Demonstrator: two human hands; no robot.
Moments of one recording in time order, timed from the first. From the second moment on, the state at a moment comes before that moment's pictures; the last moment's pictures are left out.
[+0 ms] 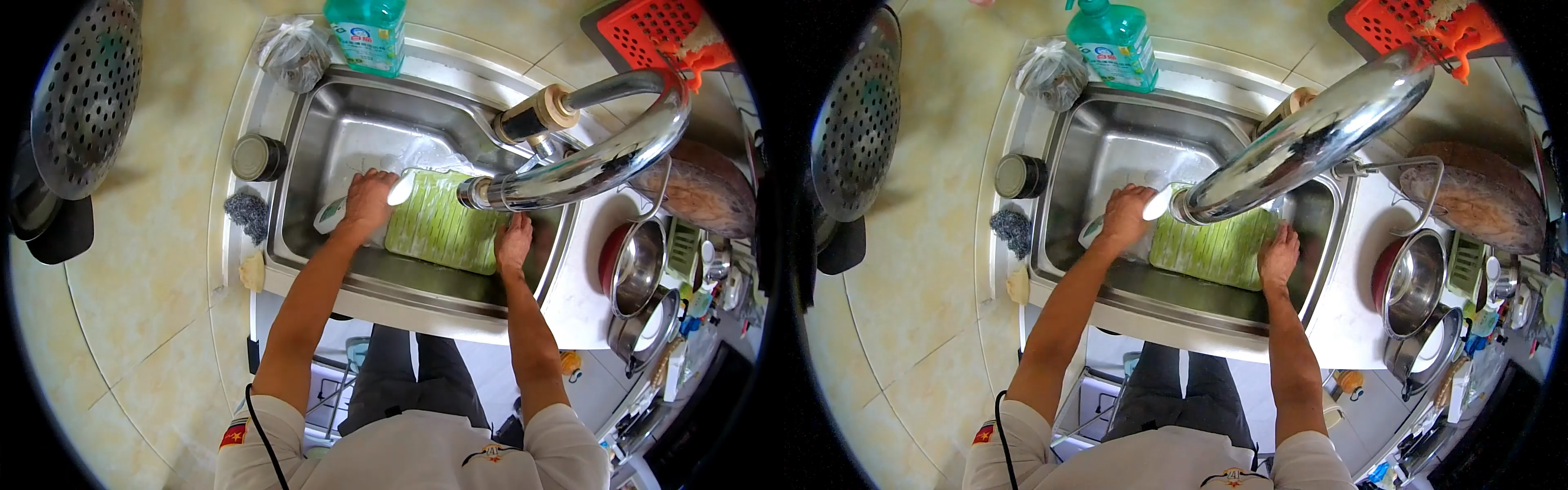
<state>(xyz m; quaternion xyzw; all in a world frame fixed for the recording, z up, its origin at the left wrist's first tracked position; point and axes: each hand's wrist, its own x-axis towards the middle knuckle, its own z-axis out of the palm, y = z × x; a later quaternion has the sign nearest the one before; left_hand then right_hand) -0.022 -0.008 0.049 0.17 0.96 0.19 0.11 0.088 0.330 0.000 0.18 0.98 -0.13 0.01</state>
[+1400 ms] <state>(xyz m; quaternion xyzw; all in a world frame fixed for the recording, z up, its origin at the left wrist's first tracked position) -0.018 0.070 0.019 0.18 0.94 0.27 0.11 0.088 0.312 -0.018 0.16 0.93 -0.31 0.07</state>
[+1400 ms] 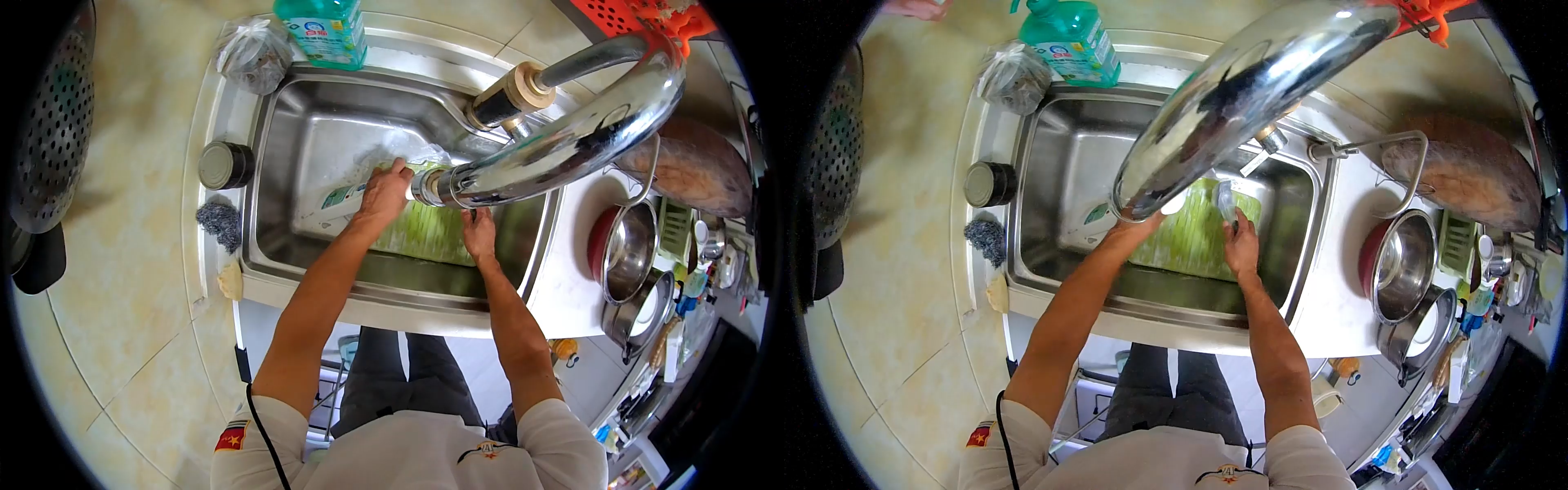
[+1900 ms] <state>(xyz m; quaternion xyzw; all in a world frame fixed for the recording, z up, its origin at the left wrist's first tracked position) -0.077 -0.048 0.063 0.05 0.78 0.62 -0.03 0.056 0.275 -0.043 0.01 0.97 -0.23 0.06</state>
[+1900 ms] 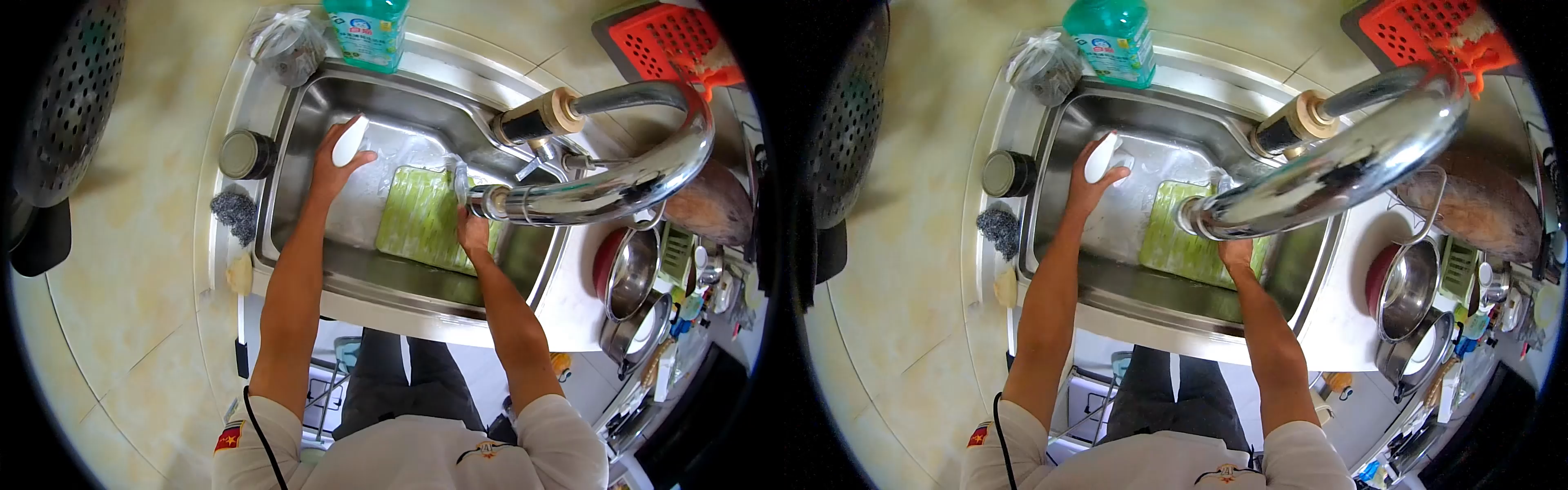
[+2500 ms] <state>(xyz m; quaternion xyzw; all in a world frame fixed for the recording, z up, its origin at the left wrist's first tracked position) 0.031 0.001 -0.010 0.16 0.95 0.25 0.11 0.052 0.253 -0.080 -0.01 0.99 -0.14 0.02</state>
